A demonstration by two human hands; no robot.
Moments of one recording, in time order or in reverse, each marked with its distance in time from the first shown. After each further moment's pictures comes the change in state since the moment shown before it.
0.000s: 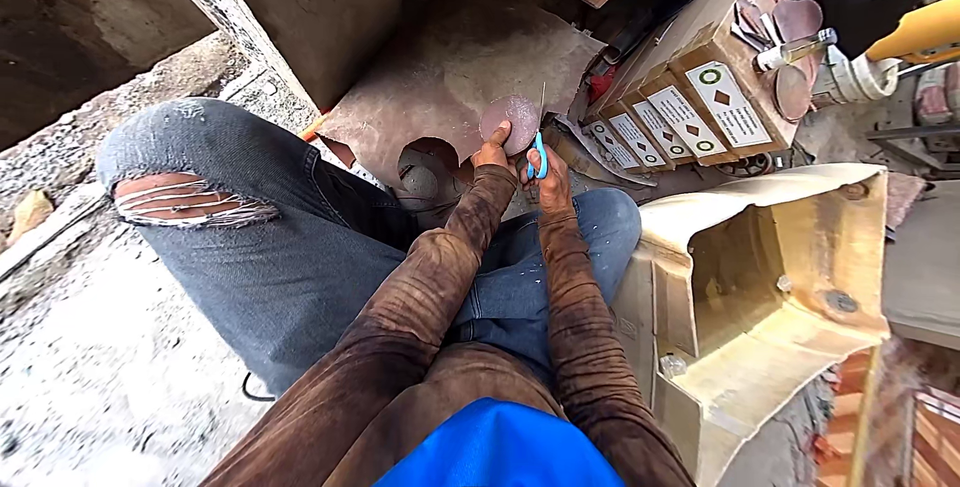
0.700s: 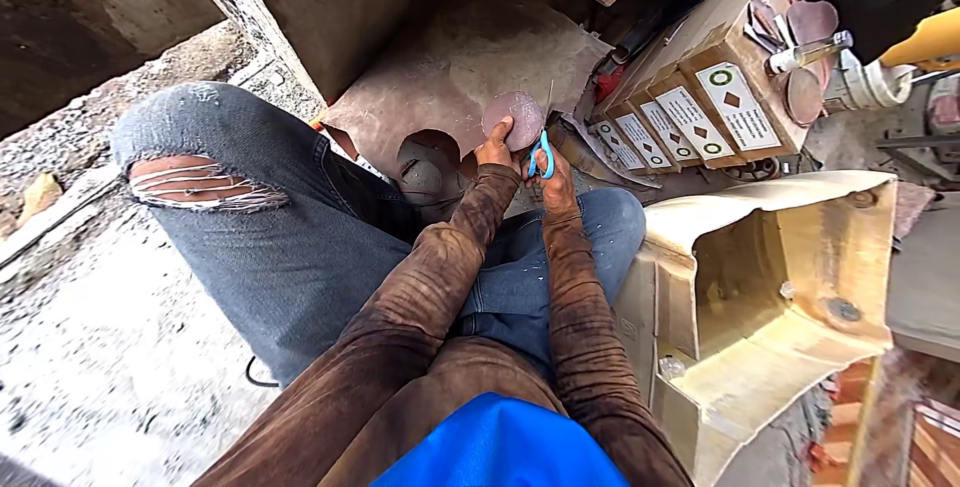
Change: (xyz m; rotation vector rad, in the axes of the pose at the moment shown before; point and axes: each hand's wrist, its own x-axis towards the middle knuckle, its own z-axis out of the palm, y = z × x) left_hand -0.007 0.006 -0.002 -0.030 -0.061 0.036; right_hand 0.007 0.017 -0.002 0.063 -0.091 -0.053
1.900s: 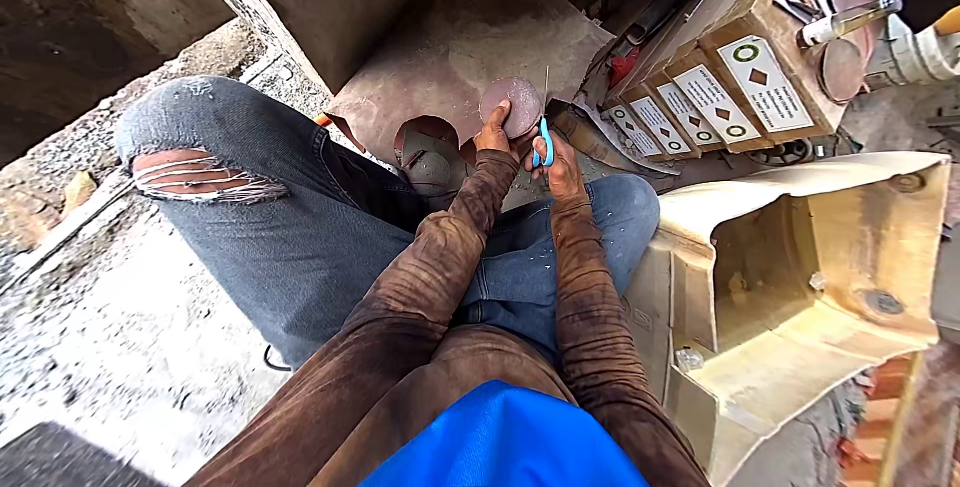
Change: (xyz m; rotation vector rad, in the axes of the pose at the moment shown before) left_hand 0.010 0.012 -0.006 0.097 -0.028 -0.029; right_hand 0.002 -0.005 0.002 -0.089 -0.042 0.046
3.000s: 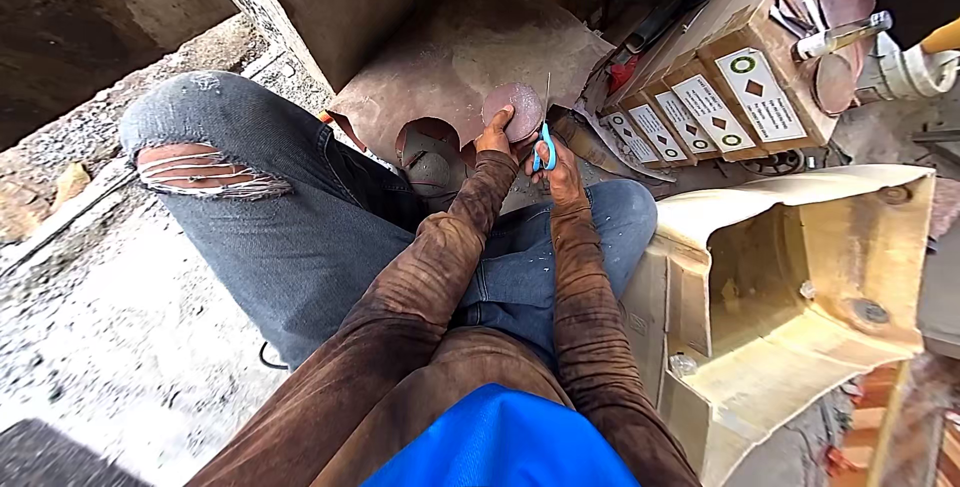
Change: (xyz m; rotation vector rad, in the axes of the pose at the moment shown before) left_hand -0.001 0.003 -0.001 0.060 0.045 -0.028; right_hand 0.000 0.004 -0.002 0.021 -0.032 0.013
